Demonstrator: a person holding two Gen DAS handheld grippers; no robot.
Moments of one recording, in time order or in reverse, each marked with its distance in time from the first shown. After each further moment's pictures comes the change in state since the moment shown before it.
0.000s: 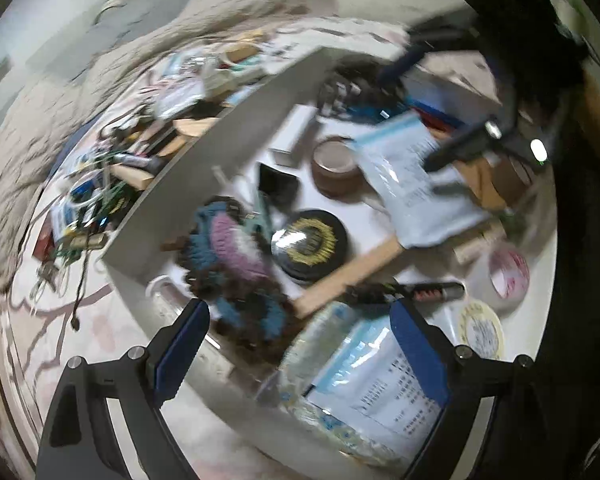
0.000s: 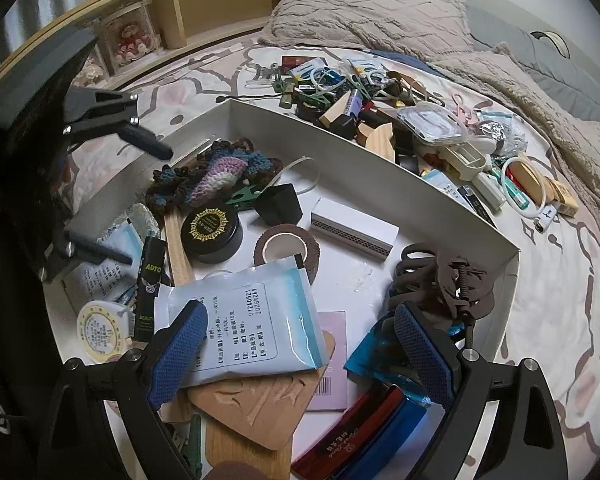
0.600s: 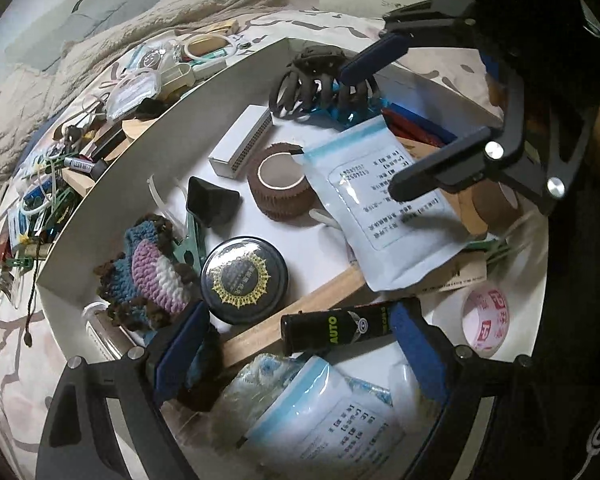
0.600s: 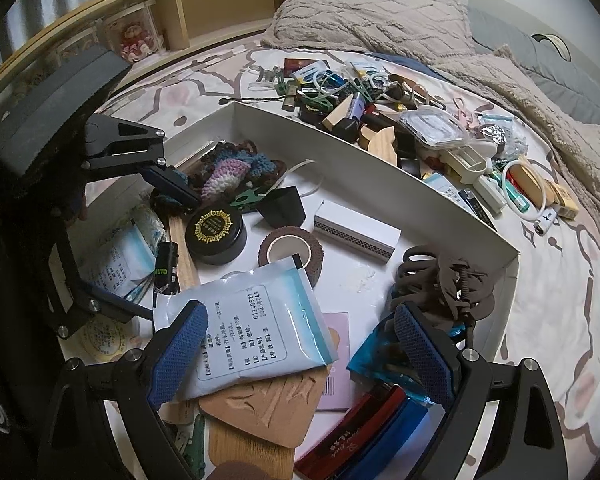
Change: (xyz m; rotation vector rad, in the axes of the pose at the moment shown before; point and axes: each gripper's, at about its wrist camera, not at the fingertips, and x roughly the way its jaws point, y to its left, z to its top) left arm 0.025 -0.018 0.025 -0.051 0.009 -0.104; right arm -0.002 0.003 0.001 -0.004 -0.007 0.001
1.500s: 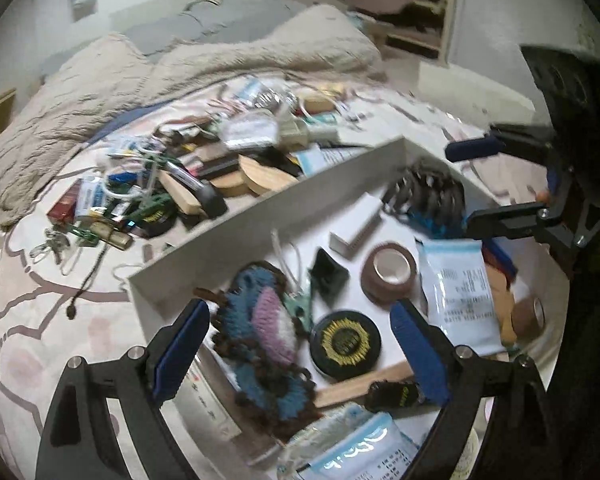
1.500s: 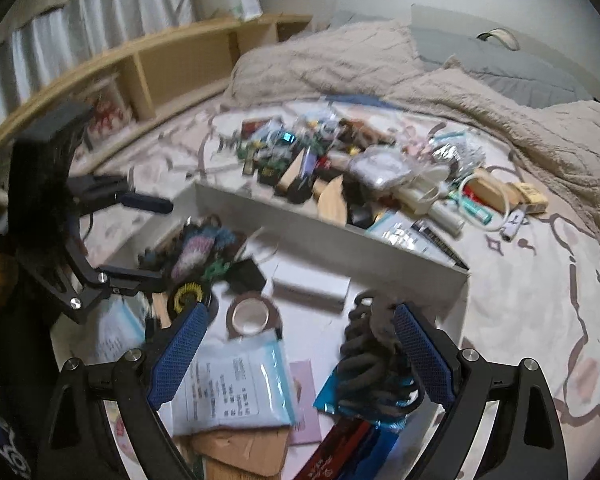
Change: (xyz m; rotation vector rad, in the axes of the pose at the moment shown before) left arm -0.040 0.060 0.003 -0.313 -0.247 0.139; right arm -0.030 -0.038 0.008 0.190 -0.223 -0.025
